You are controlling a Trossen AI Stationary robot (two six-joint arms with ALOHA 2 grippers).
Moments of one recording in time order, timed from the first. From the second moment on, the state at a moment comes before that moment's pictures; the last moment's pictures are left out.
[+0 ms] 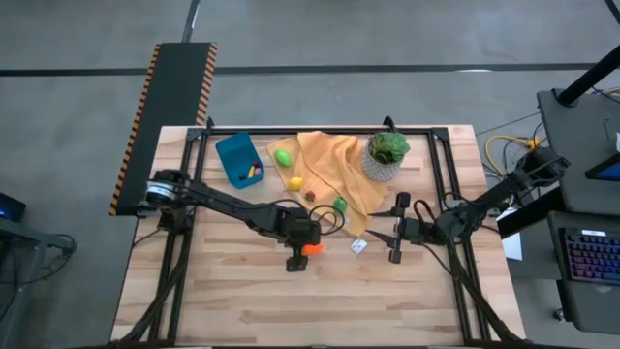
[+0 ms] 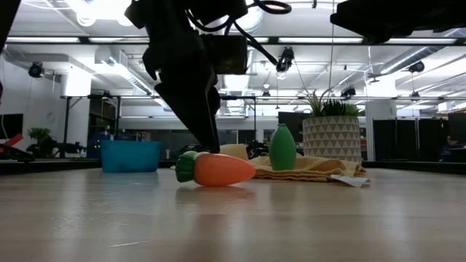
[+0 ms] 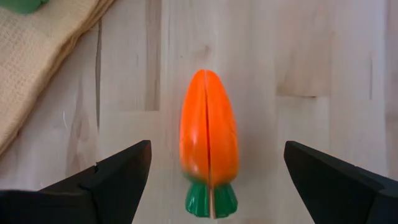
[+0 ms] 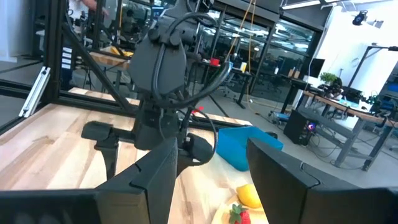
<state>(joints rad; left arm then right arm) -0.18 1.85 1.28 -0.54 -0.02 -0.20 0.53 1.08 0.28 0.86 0.68 -0.29</state>
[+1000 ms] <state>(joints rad) -0.18 1.90 1.23 -0.41 -0.06 -0.28 0.53 1.08 0.28 0.86 0.68 -0.29</state>
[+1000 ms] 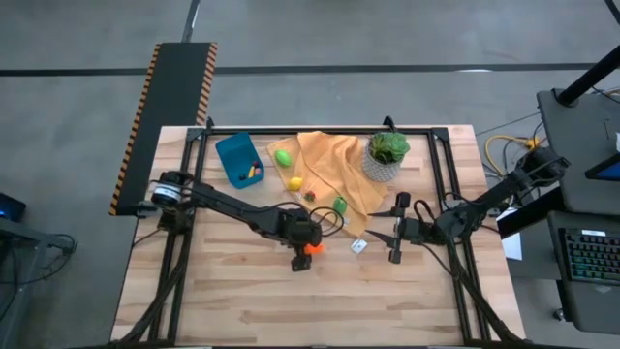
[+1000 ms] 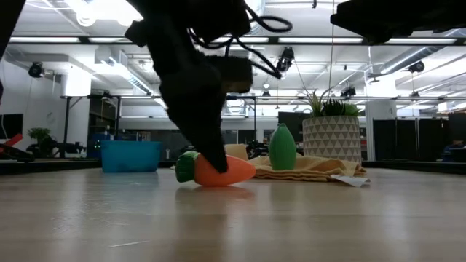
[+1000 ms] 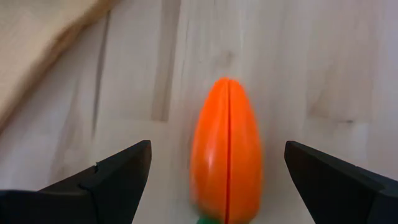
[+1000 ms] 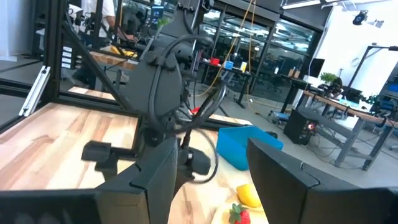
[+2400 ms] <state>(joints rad) -0.18 1.92 1.25 -0.46 -0.06 -0.26 0.53 1.07 0.27 0.86 0.68 -0.29</state>
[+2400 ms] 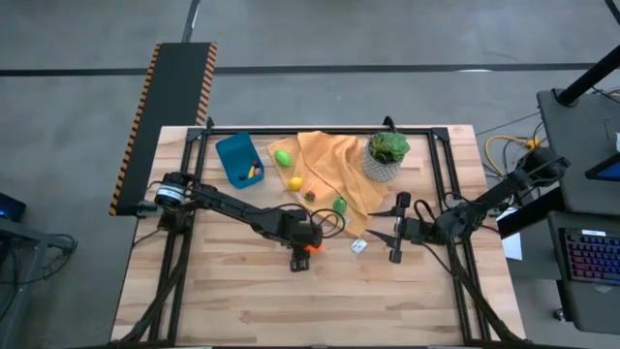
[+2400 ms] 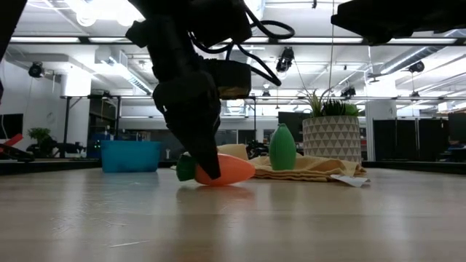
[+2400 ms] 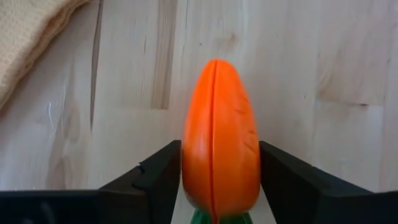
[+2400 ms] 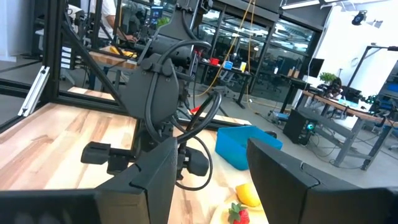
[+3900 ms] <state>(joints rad) -0.16 1.57 1.25 -0.80 -0.33 -0.24 0.53 1.07 0.27 0.86 0.68 -0.29</state>
